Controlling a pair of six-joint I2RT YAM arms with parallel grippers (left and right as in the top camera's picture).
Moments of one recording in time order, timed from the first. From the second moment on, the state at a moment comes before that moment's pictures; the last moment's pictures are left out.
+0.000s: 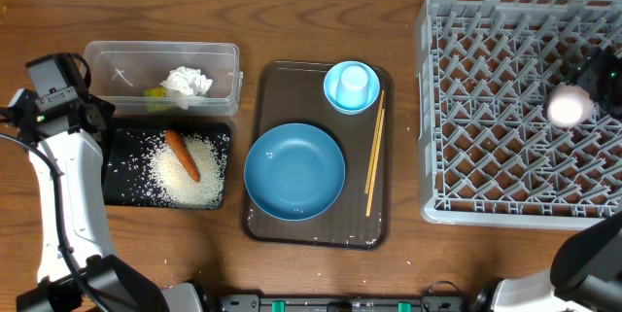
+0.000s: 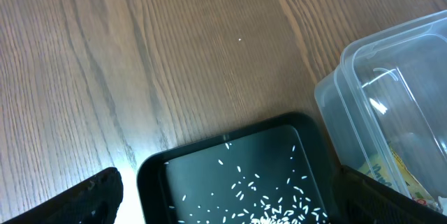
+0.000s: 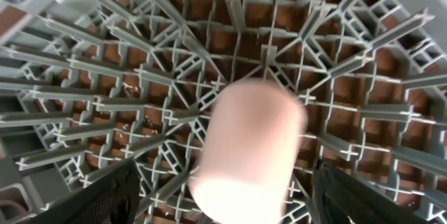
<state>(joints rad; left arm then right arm) 0.43 1.47 1.20 -0.80 -0.42 -0.70 -0.46 1.69 1.54 -0.88 -0.05 0.28</state>
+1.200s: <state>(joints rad) 0.43 1.47 1.20 -0.80 -0.42 -0.70 0.32 1.72 1.54 -0.53 -0.25 0.39</state>
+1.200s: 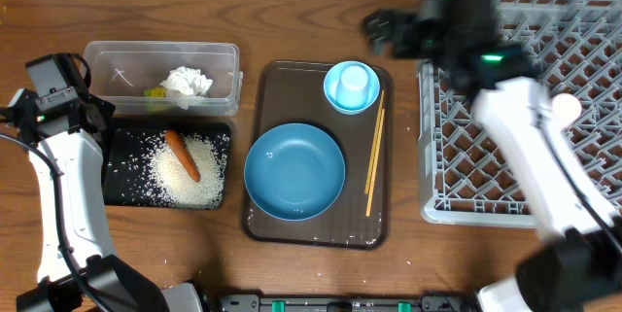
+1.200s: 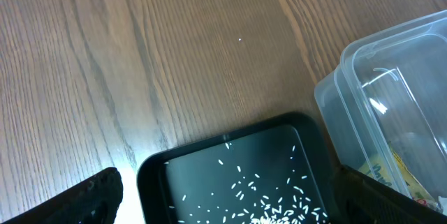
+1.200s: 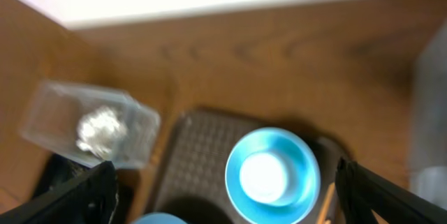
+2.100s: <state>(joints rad) 0.43 1.47 1.20 -0.80 -0.42 -0.70 0.48 2.05 1.54 -0.54 0.02 0.40</state>
